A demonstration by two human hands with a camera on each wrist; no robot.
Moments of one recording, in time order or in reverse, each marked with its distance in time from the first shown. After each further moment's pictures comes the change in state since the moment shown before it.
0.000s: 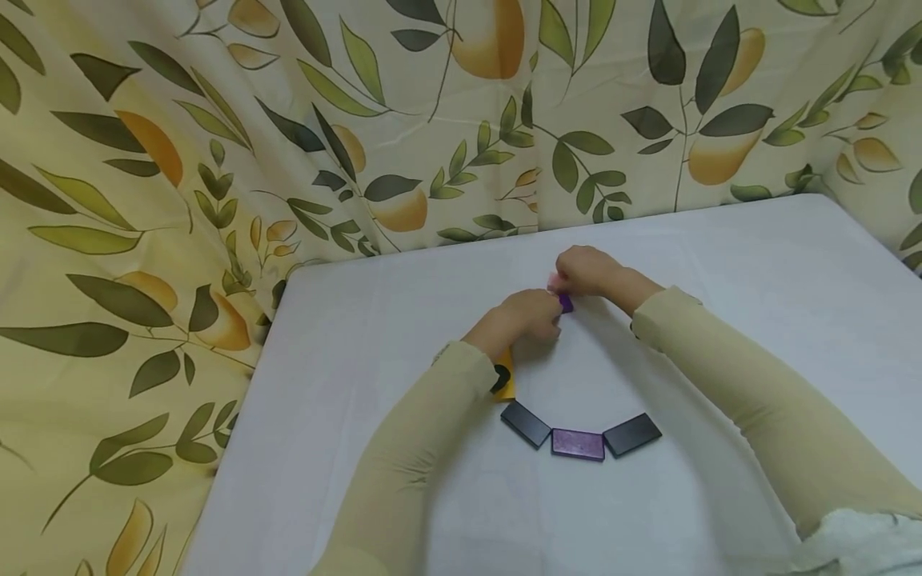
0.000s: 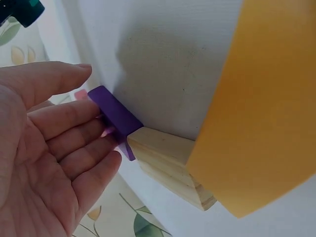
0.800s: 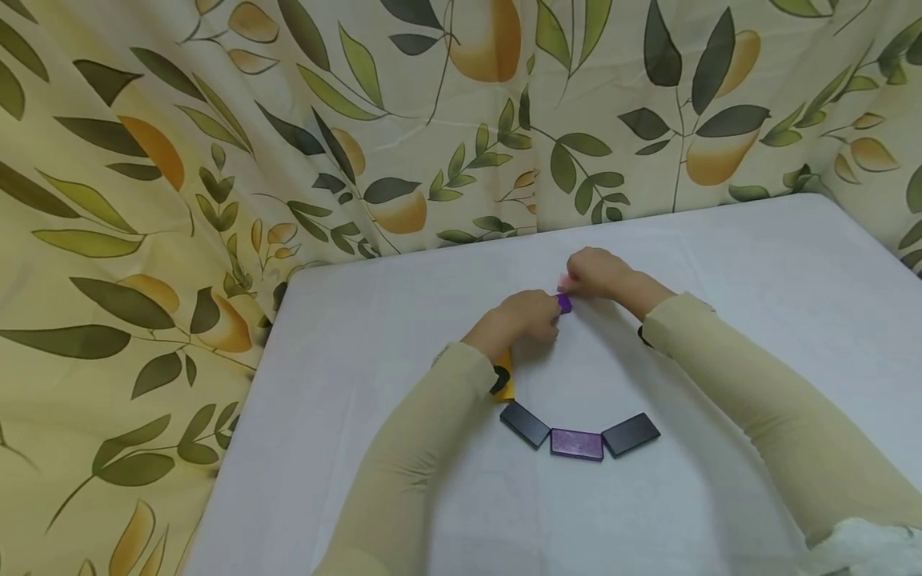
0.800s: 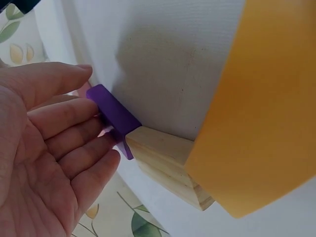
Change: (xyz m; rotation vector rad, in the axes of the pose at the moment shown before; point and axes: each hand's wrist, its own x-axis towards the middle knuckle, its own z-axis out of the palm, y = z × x) left_hand 0.001 0.002 0.000 -0.008 -0.004 -0.023; right_hand -0.015 0.008 0.000 0.029 0.024 0.040
